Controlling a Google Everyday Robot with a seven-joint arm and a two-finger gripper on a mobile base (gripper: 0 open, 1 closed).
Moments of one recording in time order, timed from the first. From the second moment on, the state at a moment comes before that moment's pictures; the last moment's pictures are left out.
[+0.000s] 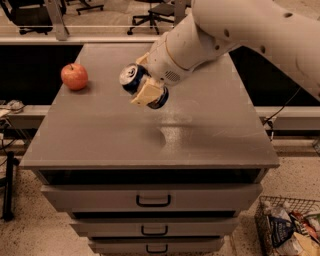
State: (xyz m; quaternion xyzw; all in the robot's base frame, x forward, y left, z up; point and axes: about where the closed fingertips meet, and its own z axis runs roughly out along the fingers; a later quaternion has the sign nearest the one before) arm 0.578 0.045 0.925 -0.69 0.61 0.10 0.37
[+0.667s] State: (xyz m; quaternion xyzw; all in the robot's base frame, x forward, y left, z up) arm 0.574 0.035 0.907 -0.76 0.59 0.00 0.29
